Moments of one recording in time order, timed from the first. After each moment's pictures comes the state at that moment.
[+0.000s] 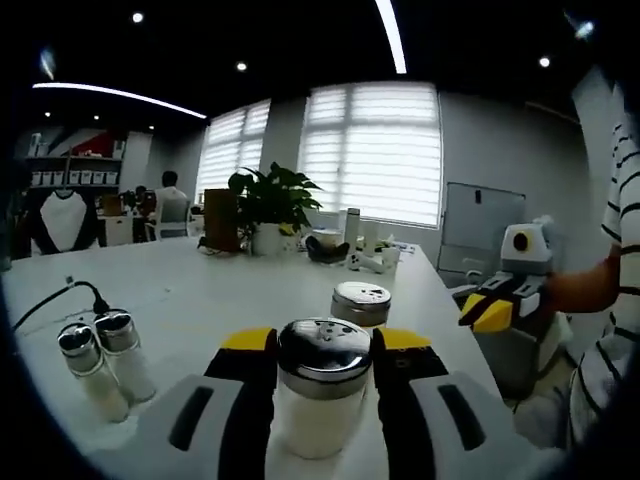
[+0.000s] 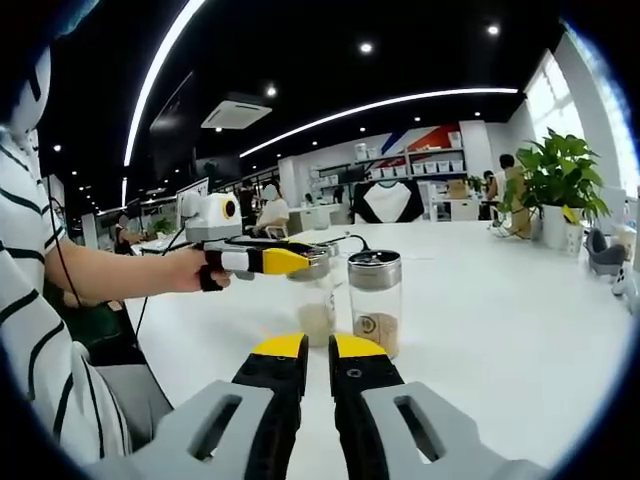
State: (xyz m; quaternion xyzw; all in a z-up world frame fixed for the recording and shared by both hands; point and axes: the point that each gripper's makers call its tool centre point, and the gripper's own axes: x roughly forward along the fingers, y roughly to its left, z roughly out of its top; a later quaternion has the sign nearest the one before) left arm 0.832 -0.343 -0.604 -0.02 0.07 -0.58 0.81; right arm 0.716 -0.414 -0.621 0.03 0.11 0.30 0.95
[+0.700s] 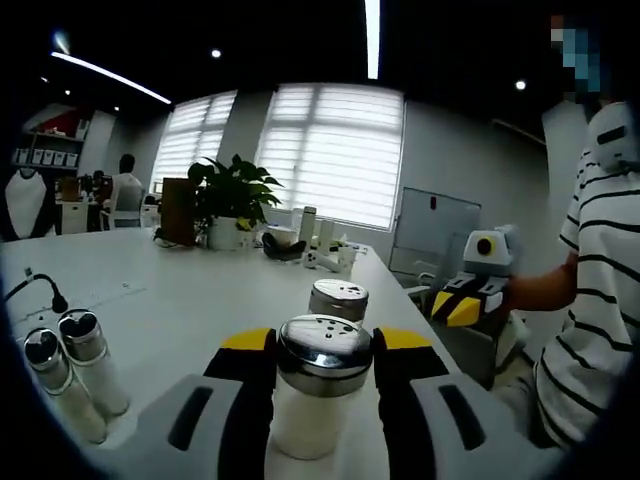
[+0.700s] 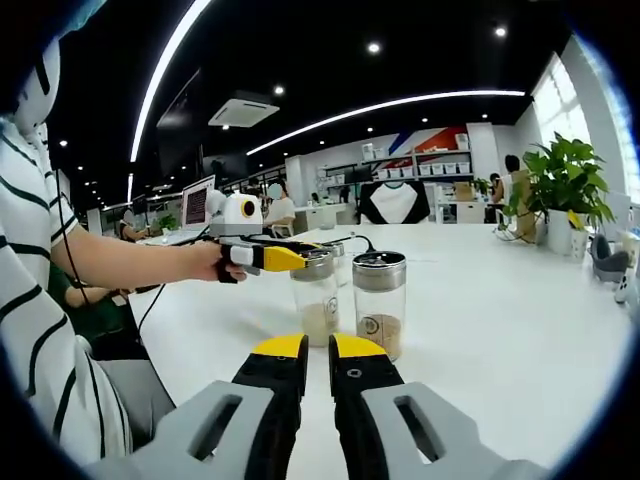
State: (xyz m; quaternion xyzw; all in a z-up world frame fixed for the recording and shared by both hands) left arm 0.827 -0.344 -0.605 -0.04 0.09 -0.67 0.73; right arm 0.713 -0.412 -0.620 0.02 0.11 0.31 0.94
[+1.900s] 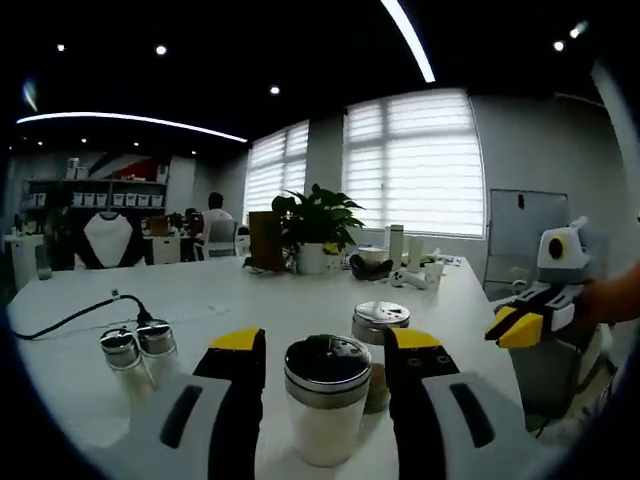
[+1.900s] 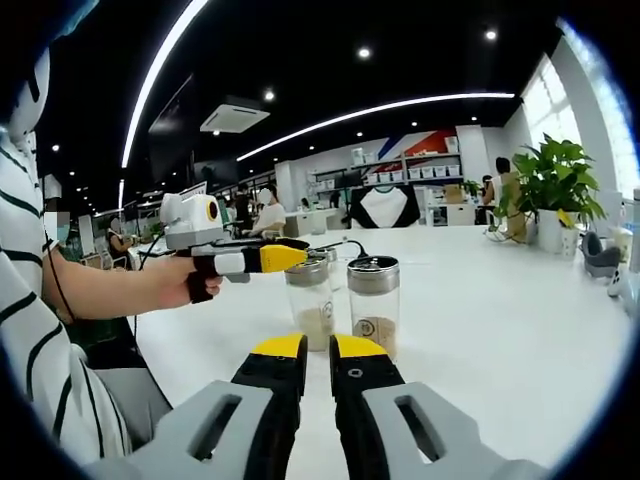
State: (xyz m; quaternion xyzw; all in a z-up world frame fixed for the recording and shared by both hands) left arm 0.828 -0.339 -0.589 -0.01 0.03 -0.48 0.88; right arm 0.711 -0.415 -0.616 0.03 0.10 0.29 0.95
